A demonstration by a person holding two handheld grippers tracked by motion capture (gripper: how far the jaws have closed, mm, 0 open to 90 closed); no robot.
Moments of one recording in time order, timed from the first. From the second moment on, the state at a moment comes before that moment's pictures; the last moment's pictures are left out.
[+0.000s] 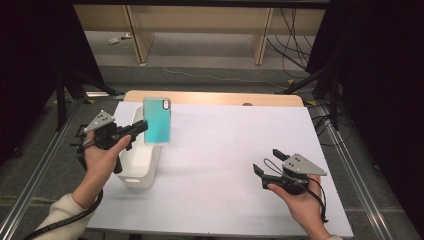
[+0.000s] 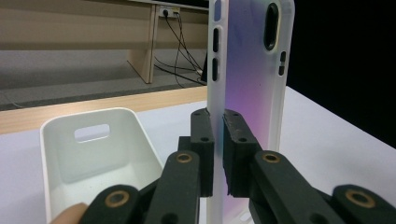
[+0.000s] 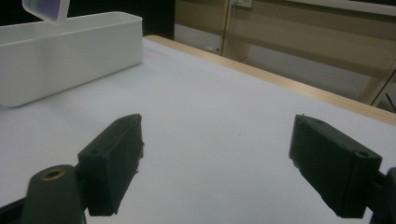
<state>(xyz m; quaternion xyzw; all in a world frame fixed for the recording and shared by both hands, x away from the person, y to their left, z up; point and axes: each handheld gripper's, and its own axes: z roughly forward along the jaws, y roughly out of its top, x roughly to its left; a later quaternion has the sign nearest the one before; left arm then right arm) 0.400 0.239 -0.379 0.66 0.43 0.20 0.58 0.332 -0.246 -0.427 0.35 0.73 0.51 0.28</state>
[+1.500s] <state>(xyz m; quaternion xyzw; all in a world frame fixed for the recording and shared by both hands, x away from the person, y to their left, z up) 0.405 0.258 -0.377 0.65 0.45 0.22 0.57 0.332 -0.247 -0.427 0.36 0.73 0.51 0.28</state>
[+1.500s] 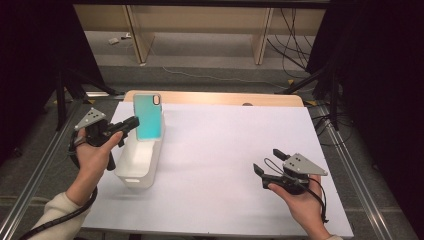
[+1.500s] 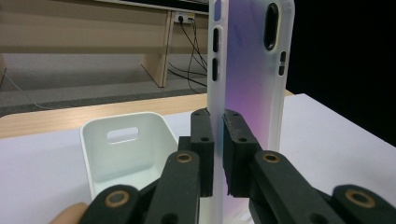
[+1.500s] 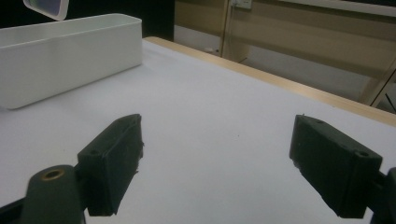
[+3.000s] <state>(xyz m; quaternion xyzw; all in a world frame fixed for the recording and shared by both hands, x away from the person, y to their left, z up) 0.416 0.273 -0.383 0.65 0.46 0.24 0.56 0.332 -0.242 -0.431 0.35 0.73 0.52 0.27</state>
